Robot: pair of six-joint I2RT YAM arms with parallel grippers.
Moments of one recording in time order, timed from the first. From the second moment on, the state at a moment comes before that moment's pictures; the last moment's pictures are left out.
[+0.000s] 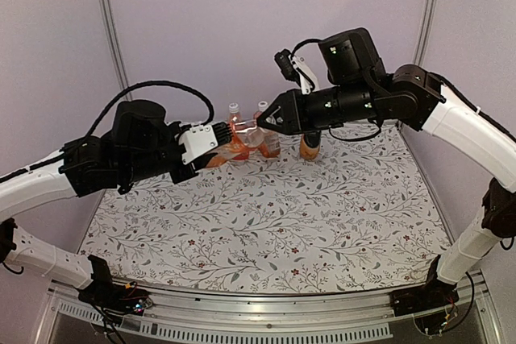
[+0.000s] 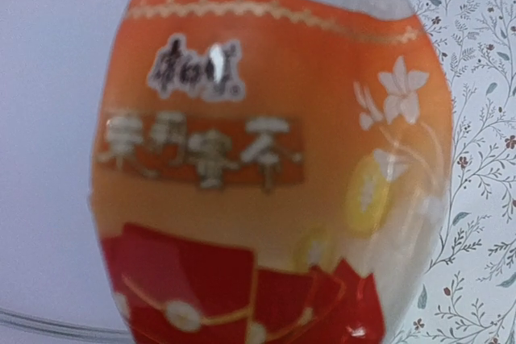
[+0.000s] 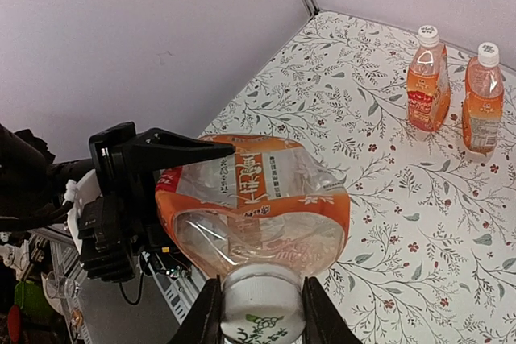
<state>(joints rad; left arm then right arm) -1.02 1.14 1.10 -0.40 -0.38 0.69 1.03 1.59 1.83 -0.74 -0.07 0.48</state>
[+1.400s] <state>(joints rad) -0.97 1.07 1.11 -0.53 0.03 0.57 1.14 1.46 1.78 -0.82 -0.11 0.00</state>
